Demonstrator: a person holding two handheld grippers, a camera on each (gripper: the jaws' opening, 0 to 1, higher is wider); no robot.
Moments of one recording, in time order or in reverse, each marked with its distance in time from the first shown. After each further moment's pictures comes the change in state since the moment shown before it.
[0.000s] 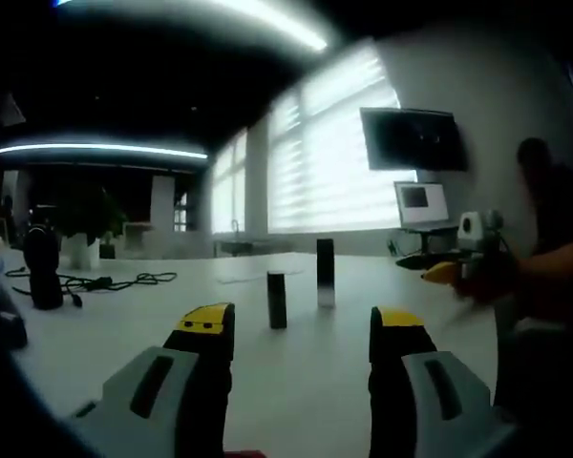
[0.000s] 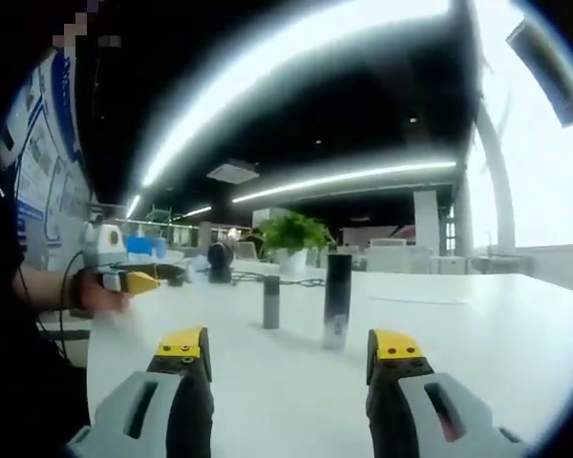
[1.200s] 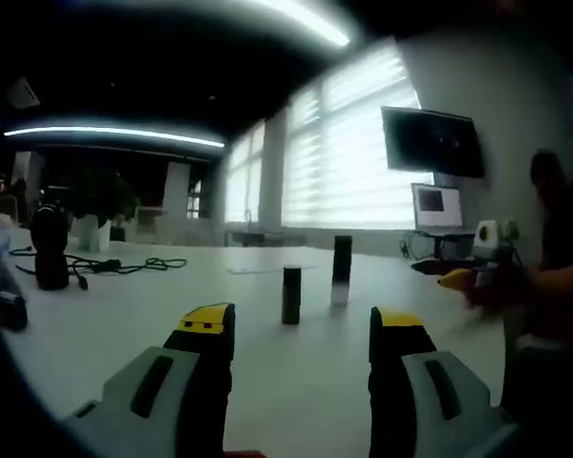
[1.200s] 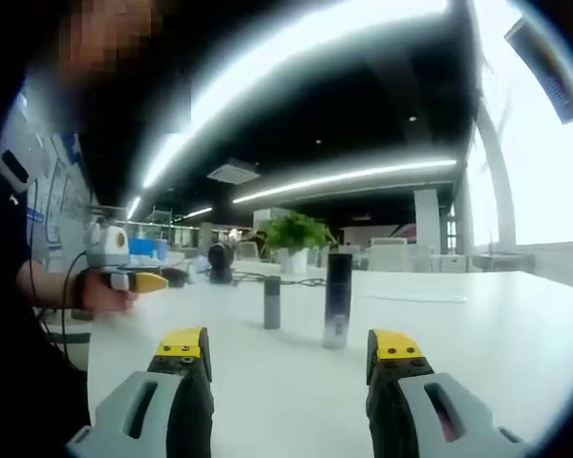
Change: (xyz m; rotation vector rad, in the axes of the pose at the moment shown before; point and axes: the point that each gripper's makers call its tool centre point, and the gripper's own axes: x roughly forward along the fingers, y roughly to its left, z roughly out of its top) left arm 0.008 0.020 -0.008 -0.074 0.034 0.070; right arm 0.002 -0.002 -0.001 0.014 0.000 0.007
